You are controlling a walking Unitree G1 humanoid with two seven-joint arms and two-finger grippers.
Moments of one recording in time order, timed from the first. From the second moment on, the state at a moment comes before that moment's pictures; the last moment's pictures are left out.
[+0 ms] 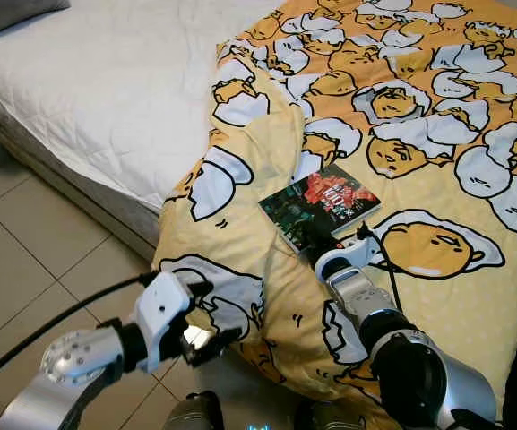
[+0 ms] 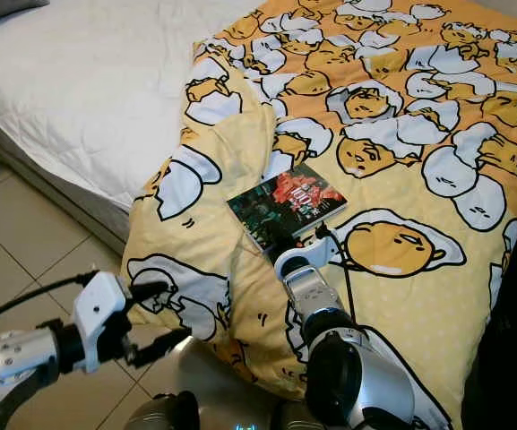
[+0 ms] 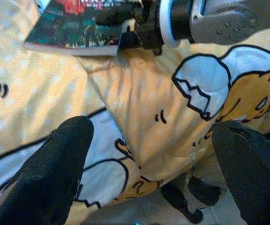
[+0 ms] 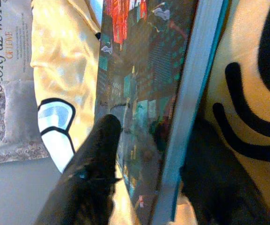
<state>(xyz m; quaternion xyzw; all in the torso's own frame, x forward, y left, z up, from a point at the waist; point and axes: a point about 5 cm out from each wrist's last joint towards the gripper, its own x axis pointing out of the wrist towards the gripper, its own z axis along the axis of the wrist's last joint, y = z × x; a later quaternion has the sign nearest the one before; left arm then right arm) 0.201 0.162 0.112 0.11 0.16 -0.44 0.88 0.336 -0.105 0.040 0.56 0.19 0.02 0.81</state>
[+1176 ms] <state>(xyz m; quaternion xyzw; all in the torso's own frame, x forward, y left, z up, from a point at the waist) 0.206 0.165 0.108 0.11 0.15 -0.42 0.89 0.340 -0.105 0.044 0.55 0.20 0.01 0.81</state>
